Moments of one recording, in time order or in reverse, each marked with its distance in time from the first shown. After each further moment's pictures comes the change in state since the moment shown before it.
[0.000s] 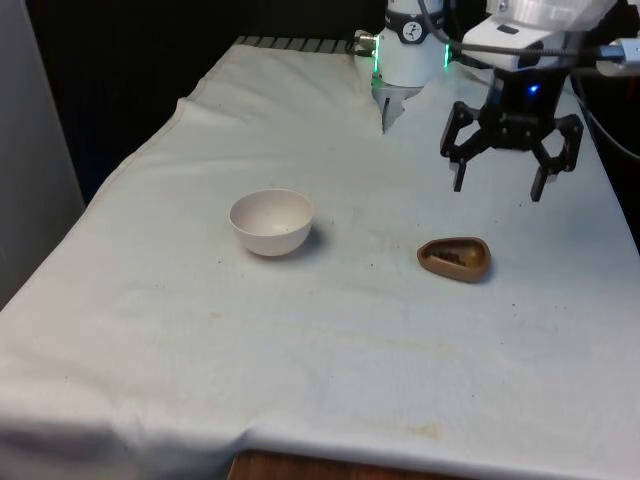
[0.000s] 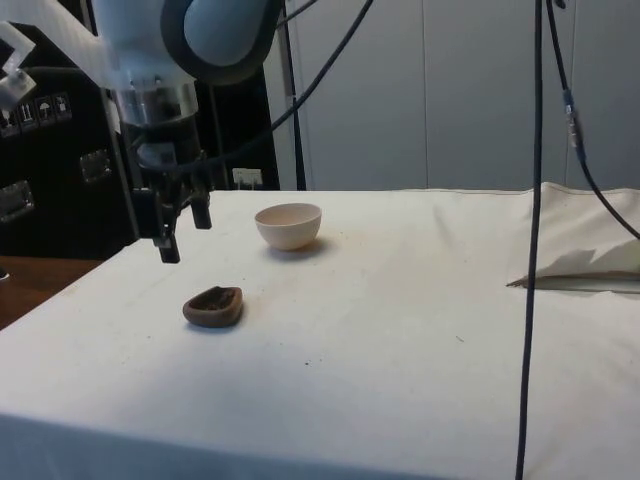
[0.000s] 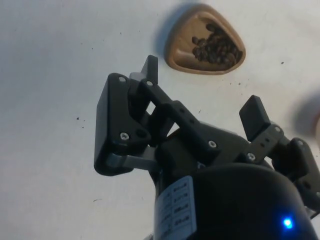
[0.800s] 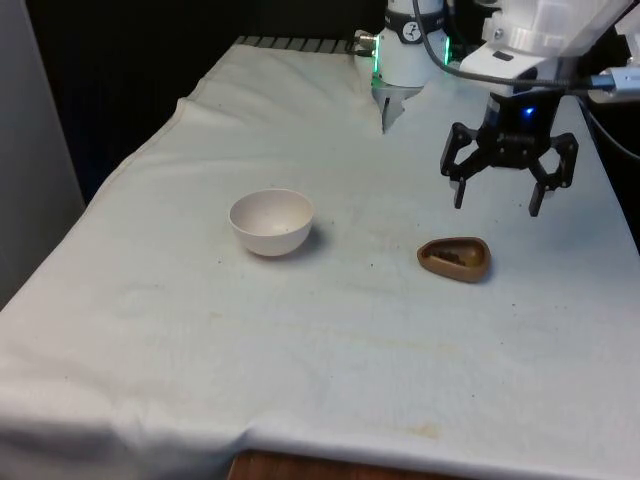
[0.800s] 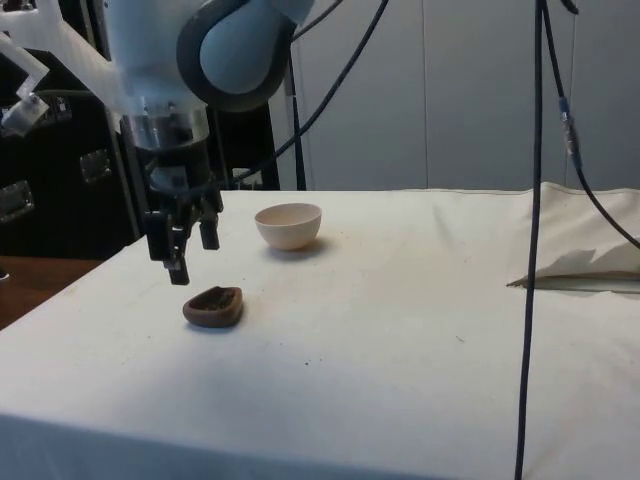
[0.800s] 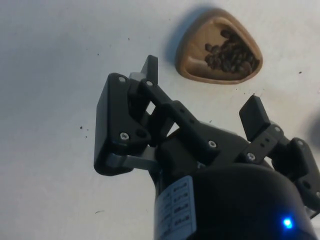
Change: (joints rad) arm -0.002 0.025 0.000 -0.044 -0.001 0.074 0.000
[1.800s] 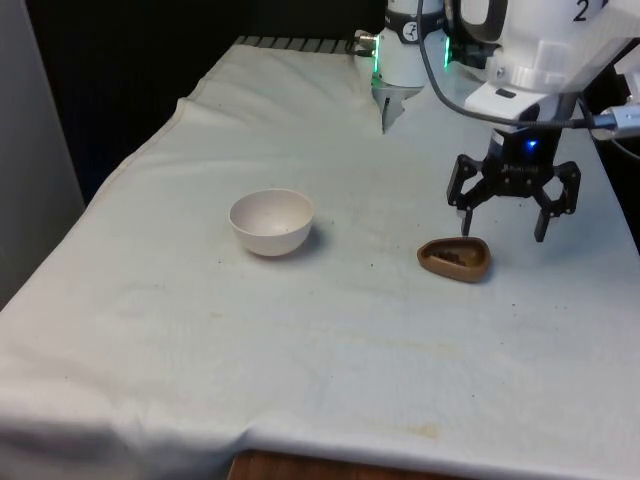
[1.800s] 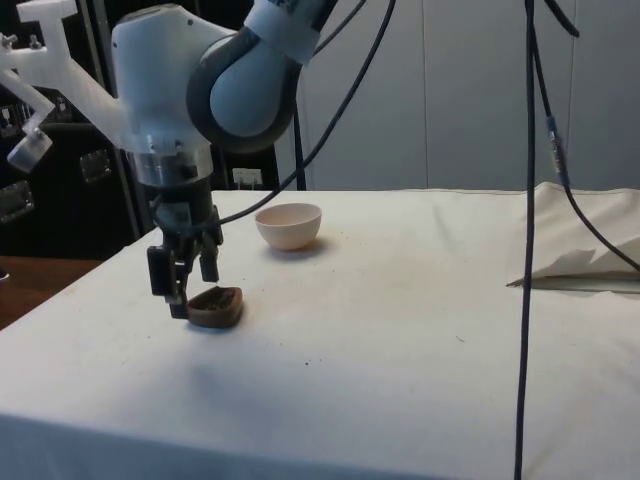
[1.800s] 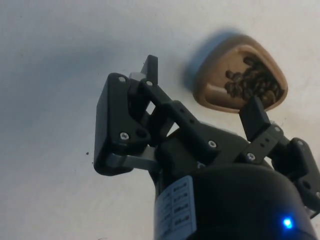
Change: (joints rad) arm 0.007 0.075 0.001 -0.001 -0.009 0.093 0.001
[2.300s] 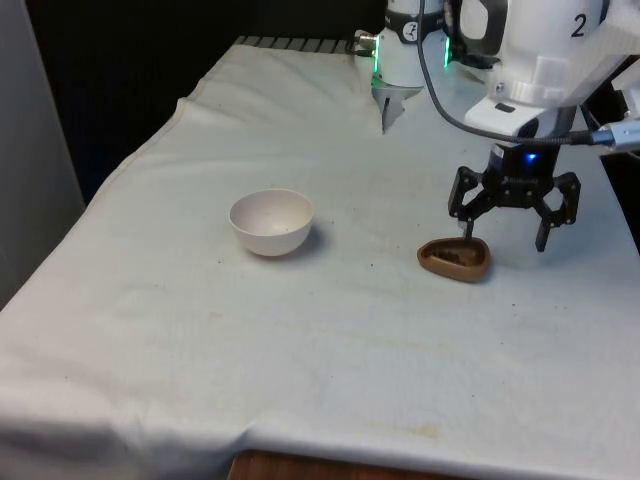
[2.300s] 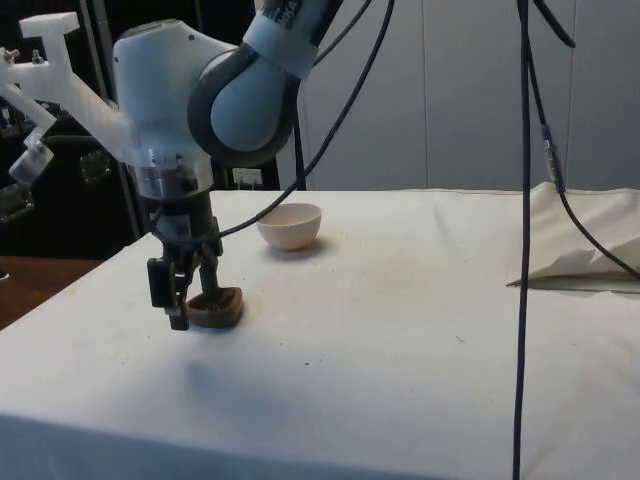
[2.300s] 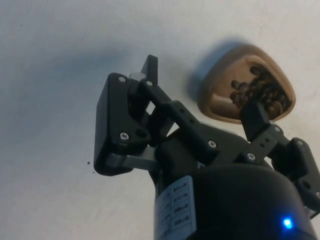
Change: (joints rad) arm 0.001 0.035 0.000 0.014 0.000 0.023 0.000
